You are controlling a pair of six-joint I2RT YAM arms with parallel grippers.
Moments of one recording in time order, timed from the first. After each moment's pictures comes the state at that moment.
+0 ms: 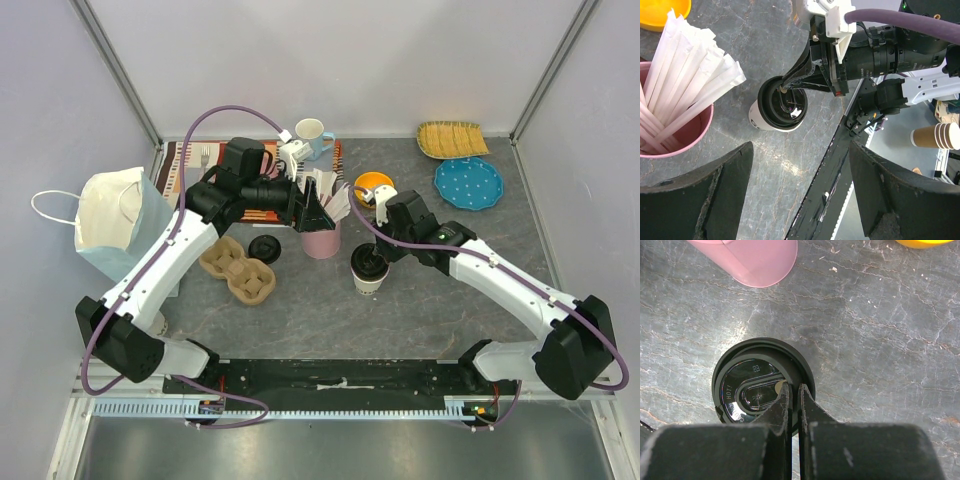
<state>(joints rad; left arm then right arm) -0.50 1.38 1.40 -0.60 0.71 -0.18 0.64 1.30 1.02 -0.53 0.01 0.08</state>
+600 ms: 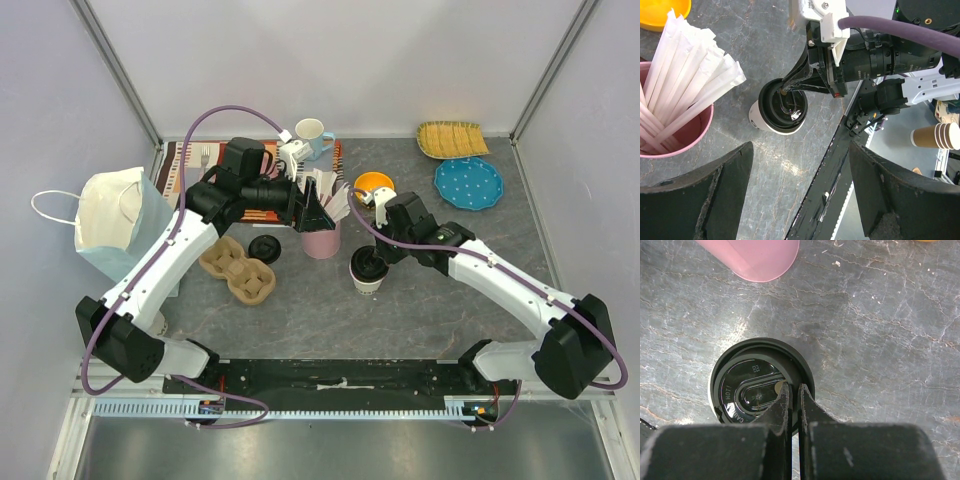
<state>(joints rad) -0.50 1.38 1.40 -0.60 0.71 -0.18 0.64 1.30 1.01 -0.53 0.00 0.07</state>
